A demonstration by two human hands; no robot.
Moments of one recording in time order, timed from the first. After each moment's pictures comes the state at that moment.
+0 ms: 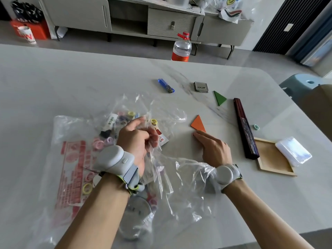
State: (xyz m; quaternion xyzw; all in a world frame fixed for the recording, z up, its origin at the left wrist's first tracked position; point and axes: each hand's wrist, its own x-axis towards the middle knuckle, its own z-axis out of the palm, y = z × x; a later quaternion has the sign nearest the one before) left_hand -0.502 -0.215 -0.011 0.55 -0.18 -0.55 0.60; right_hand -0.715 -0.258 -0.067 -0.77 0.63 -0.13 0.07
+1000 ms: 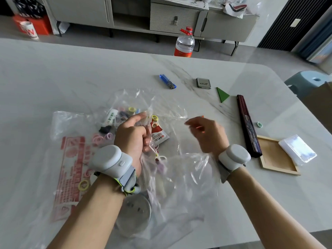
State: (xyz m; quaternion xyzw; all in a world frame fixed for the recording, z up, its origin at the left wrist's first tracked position) left_hand -0.500 -0.207 -0.008 0.58 -0.22 -0.52 0.59; right_hand -0.681 -0.274 -0.030 -0.72 0.60 -0.23 0.26
